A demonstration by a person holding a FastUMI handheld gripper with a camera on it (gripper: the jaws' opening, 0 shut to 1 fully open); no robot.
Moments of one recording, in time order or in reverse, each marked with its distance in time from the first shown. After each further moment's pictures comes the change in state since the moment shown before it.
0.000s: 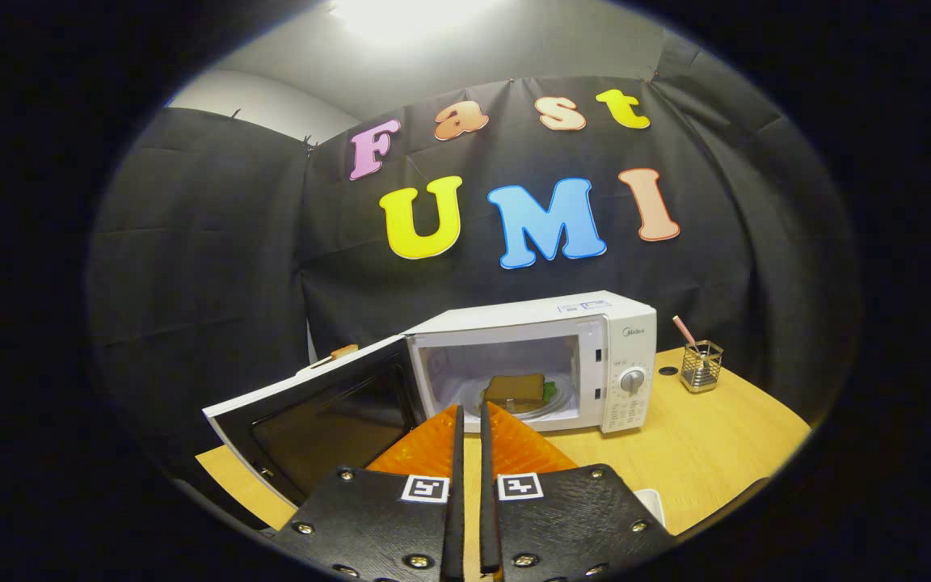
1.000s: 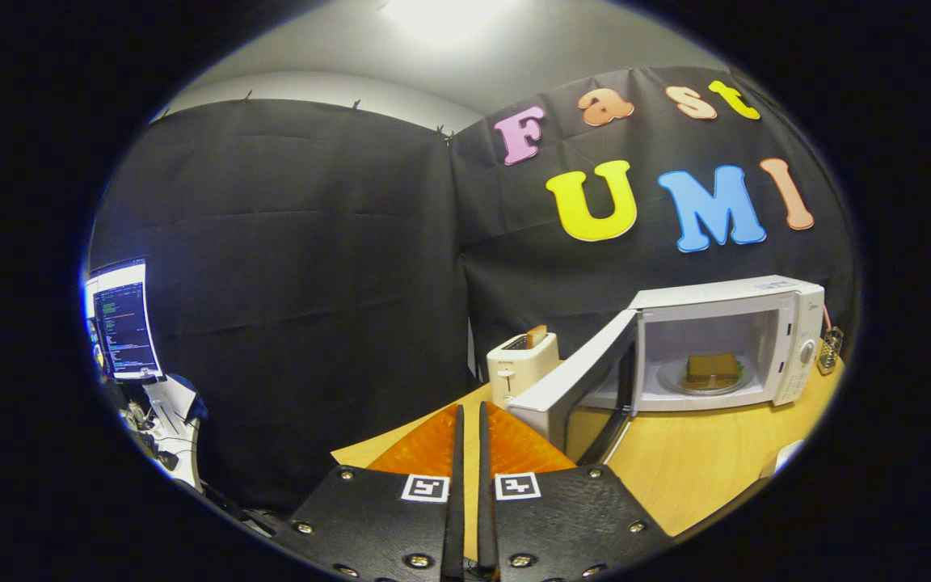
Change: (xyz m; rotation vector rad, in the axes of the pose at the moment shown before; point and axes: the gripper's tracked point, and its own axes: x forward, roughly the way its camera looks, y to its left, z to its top) arm -0.023 0.263 -0.033 -0.050 0.023 0.477
